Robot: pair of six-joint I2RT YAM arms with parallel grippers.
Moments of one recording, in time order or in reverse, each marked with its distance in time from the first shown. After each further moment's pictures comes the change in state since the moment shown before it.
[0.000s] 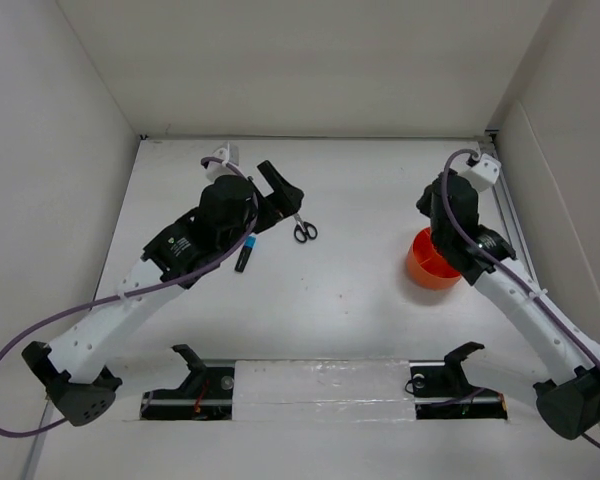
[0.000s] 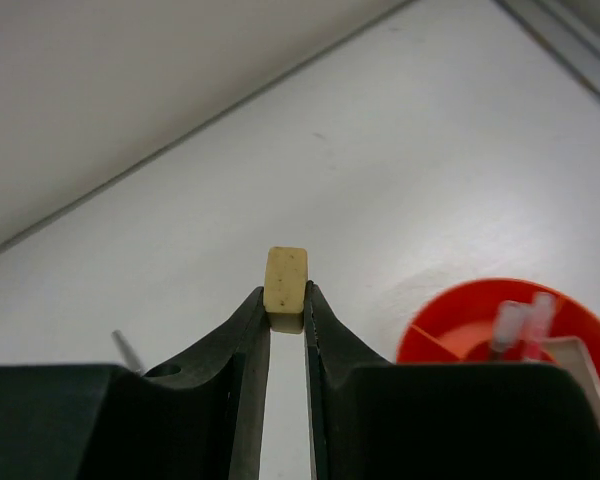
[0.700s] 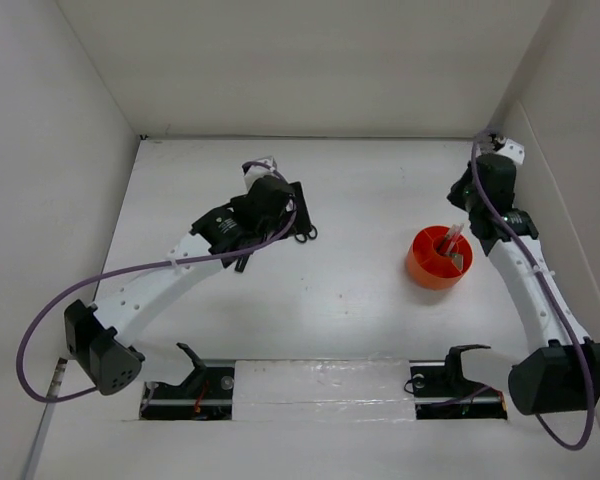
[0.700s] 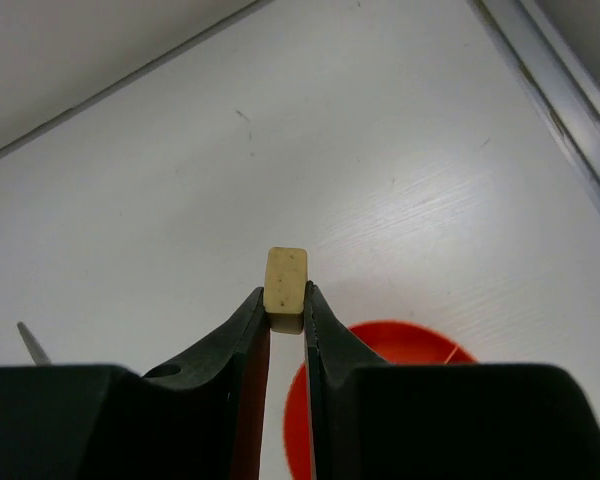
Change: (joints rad) left arm 0.001 0.203 -0.003 -0.137 -0.044 0.172; right arm -0.372 0.113 0.074 -0.126 -0.336 -0.136
